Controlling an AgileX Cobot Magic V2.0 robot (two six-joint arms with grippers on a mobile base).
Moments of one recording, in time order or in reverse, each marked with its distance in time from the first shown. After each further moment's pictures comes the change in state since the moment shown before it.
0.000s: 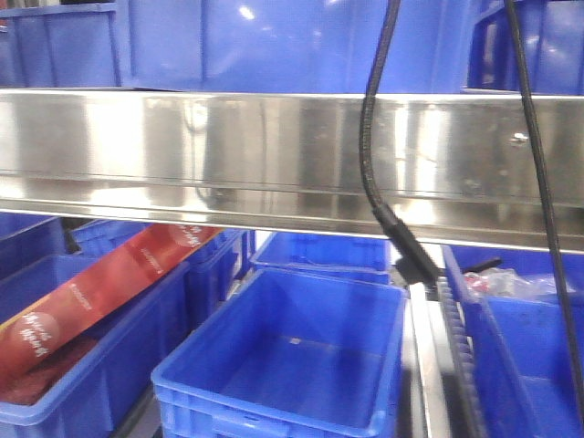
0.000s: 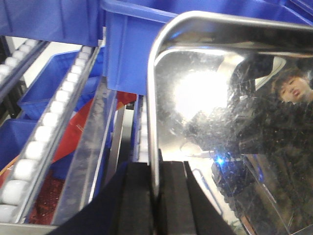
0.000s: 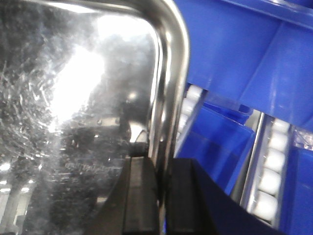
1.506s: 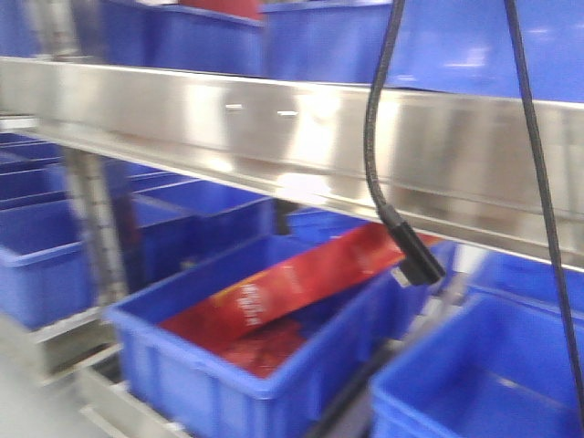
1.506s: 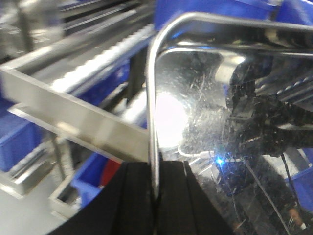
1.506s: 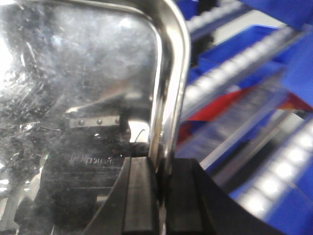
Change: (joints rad) left arm 0.000 0.000 0.000 0.000 -0.004 0.000; right arm 0.000 -0.001 0.000 -0.002 0.000 0.000
